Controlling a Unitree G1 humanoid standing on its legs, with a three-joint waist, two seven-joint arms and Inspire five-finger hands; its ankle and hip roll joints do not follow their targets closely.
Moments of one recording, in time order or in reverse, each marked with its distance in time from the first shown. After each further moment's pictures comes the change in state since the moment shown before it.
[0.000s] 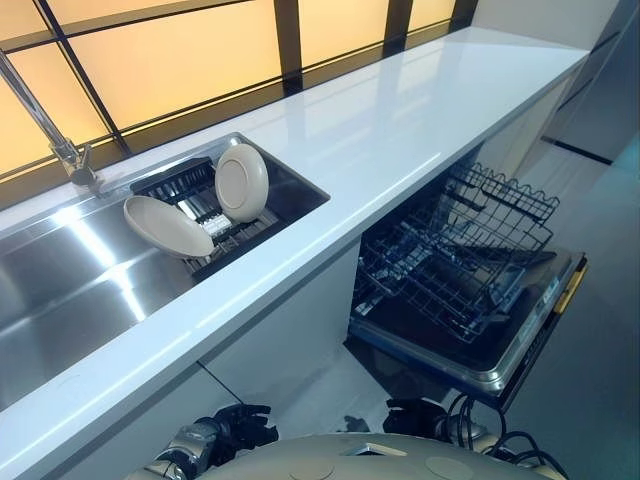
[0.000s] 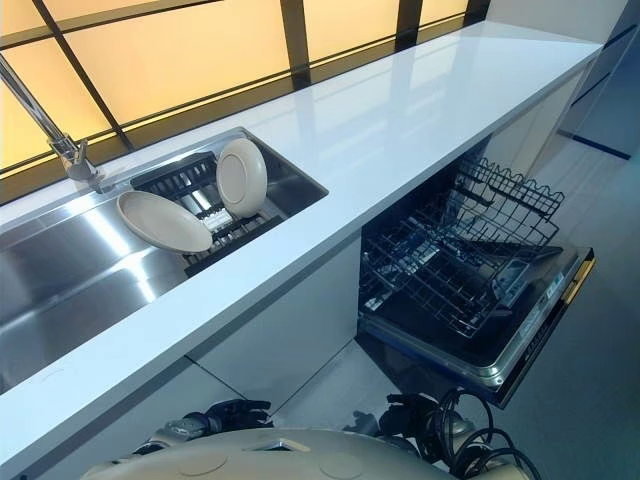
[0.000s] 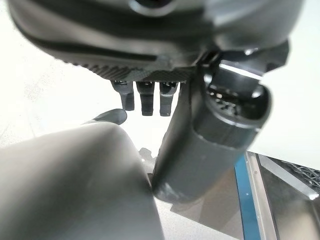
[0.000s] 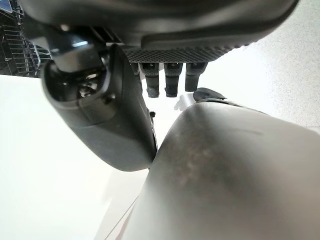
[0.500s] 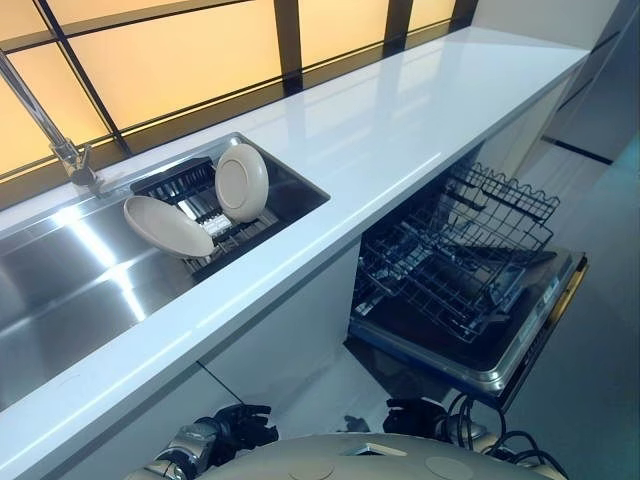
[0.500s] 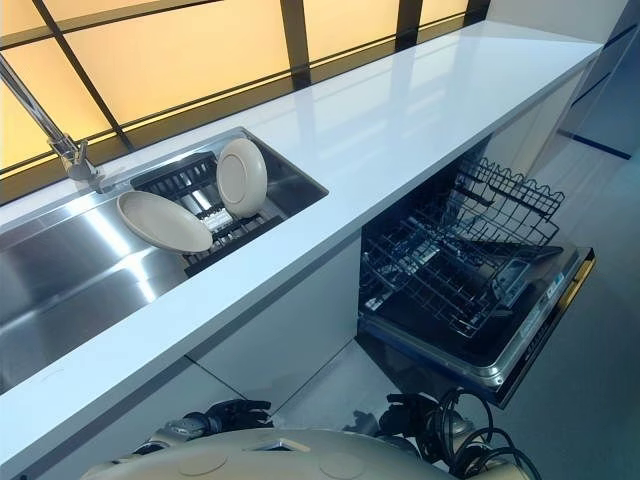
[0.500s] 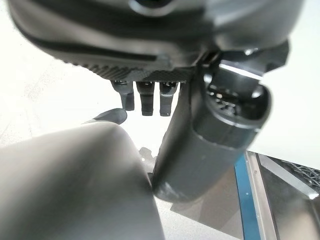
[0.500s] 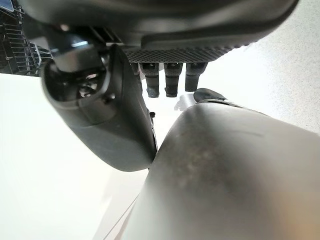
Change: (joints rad) left arm 0.000 0.000 0.000 0.001 0.001 0.000 -0.003; right arm -0.002 0.000 -0.001 0.005 -0.008 -0.008 0.000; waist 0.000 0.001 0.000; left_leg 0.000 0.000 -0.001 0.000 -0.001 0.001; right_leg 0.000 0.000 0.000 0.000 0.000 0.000
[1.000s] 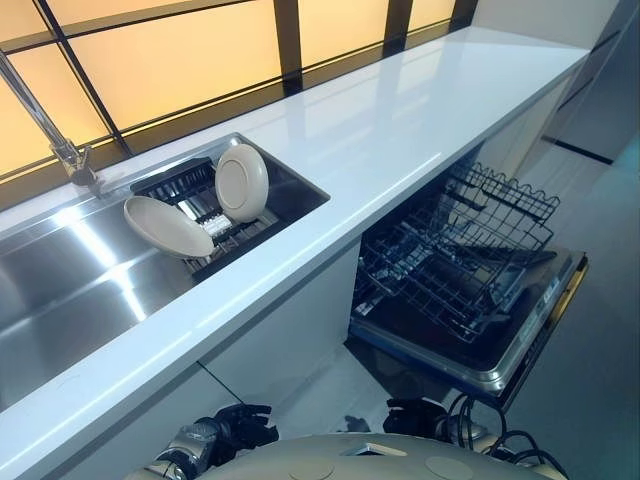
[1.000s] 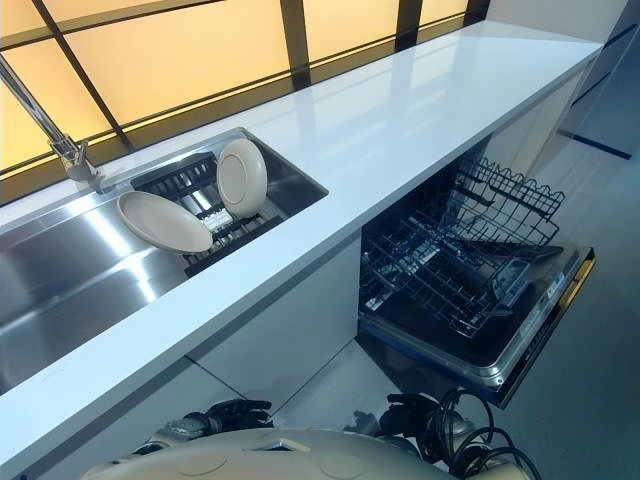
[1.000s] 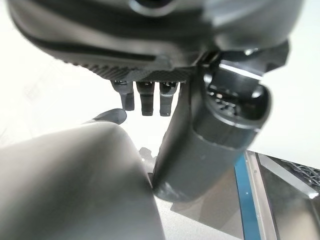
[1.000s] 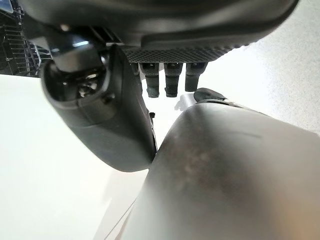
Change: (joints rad) left arm 0.003 0.000 -0.005 0.004 0.027 -0.051 0.002; right arm -0.002 0.001 -0.017 0.017 0.000 -0.009 0.000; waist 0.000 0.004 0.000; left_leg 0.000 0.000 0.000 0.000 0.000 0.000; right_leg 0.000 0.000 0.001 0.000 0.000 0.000
